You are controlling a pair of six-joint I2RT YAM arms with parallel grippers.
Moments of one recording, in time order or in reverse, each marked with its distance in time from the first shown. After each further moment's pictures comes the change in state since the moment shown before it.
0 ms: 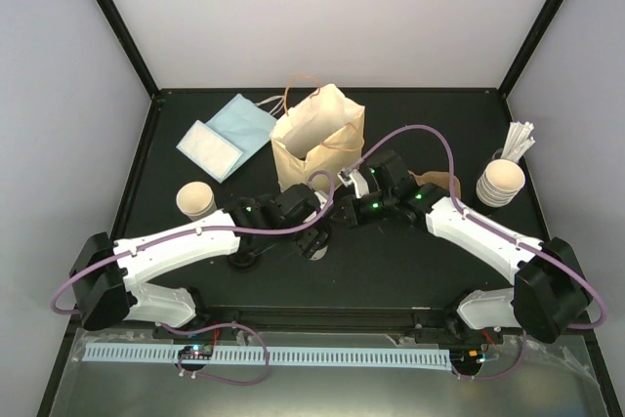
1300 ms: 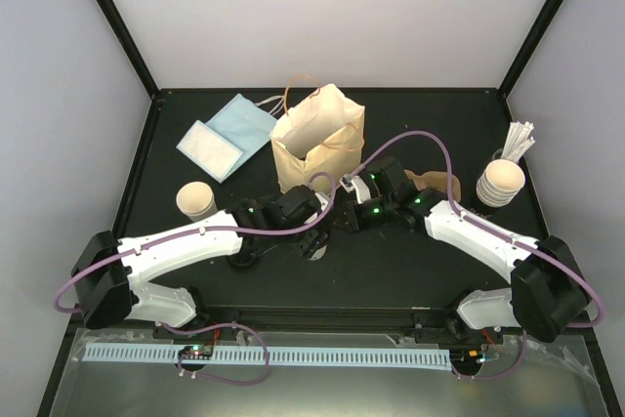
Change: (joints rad) left arm 0.000 0.017 -0.019 0.027 0.009 -0.020; right arm -0.006 0.005 -0.051 0.019 0.011 0.008
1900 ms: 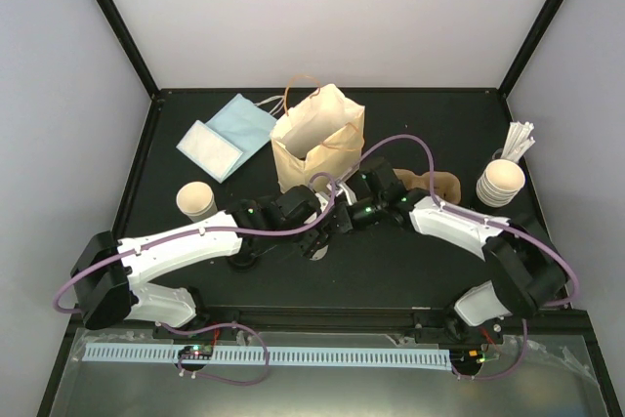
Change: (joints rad) left arm 0.002 -0.005 -0.015 0.031 0.017 0.013; right arm 0.000 0.133 -0.025 0.181 -0.239 0.052
